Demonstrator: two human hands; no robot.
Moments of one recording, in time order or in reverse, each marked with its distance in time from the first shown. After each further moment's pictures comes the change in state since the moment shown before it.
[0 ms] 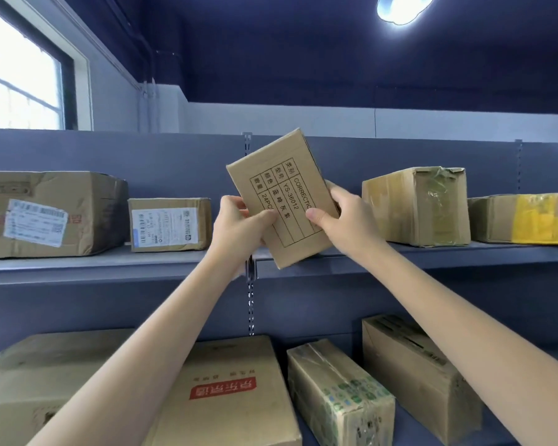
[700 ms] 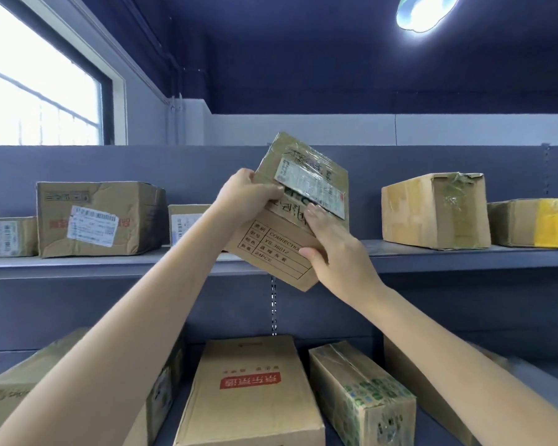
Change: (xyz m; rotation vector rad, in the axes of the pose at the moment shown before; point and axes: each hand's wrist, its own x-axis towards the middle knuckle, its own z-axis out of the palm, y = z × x) left_hand -0.009 0.076 -0.036 0.469 -0.040 -0.001; right_hand -0.054 -0.032 0.028 -0.196 -0.016 -0.403
